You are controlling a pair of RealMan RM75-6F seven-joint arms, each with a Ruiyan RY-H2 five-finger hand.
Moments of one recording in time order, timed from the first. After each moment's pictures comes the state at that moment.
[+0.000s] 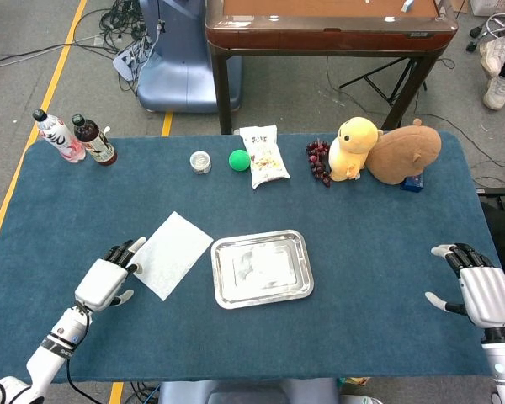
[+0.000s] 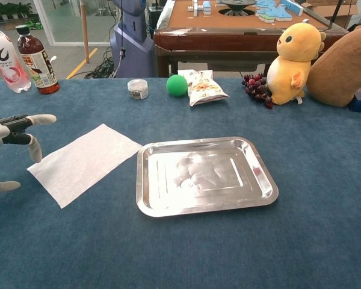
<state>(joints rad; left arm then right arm) -0.41 -1.47 0.01 -1.21 1.64 1.23 0.06 0.10 -1.09 0.05 -1.62 -1.50 1.44 -0.04</state>
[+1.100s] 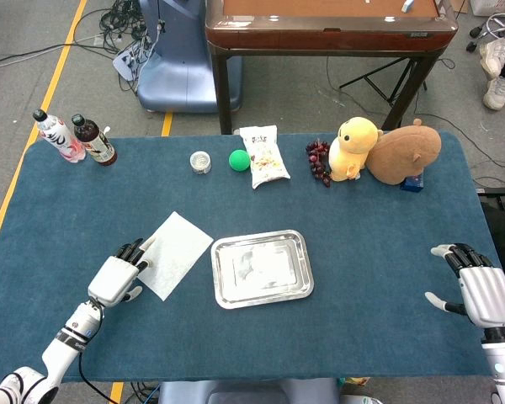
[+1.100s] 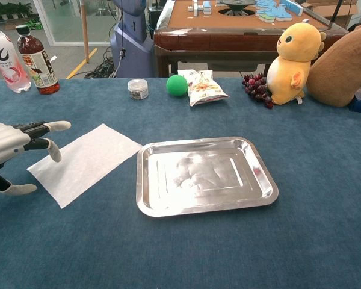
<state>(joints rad) -0.46 -1.58 0.02 -1.05 1.64 1.23 0.04 0.10 -1.09 0.05 -1.62 -1.50 1.43 -0.04</state>
